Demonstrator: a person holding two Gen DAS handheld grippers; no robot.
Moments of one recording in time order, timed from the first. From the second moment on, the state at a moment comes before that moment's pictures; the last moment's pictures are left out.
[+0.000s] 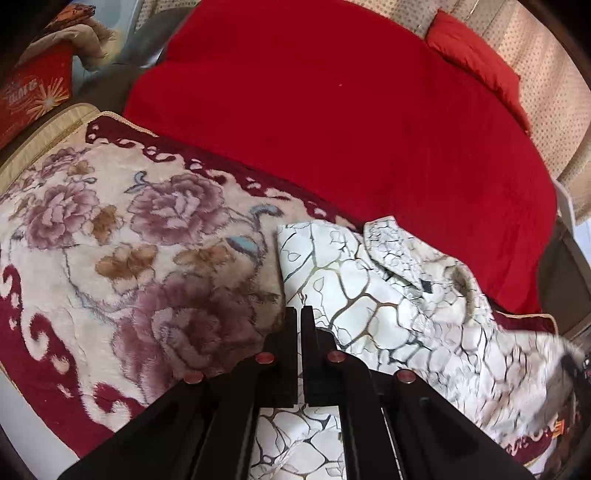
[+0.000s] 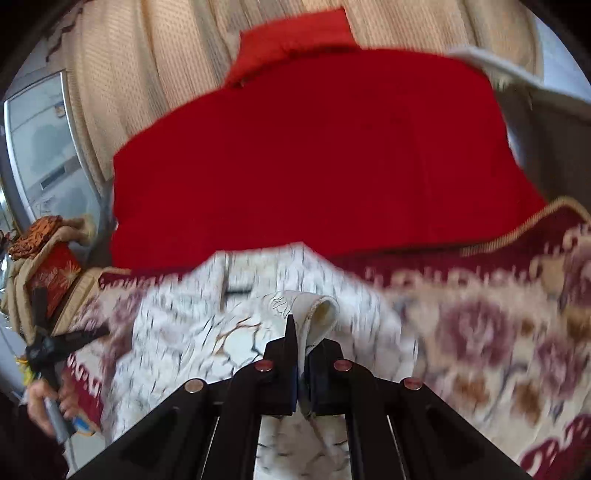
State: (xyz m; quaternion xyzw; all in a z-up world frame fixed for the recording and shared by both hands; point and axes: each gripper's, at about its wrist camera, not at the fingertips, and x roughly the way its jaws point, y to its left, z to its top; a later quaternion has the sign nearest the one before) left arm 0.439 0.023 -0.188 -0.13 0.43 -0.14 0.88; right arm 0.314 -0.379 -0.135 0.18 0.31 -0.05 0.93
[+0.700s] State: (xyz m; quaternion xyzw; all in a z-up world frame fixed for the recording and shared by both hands) left arm 0.434 -0.061 -0.248 0.08 0.49 -0.13 0.86; right arm 0.308 -0.427 -0.176 0.26 0.31 -0.05 0.91
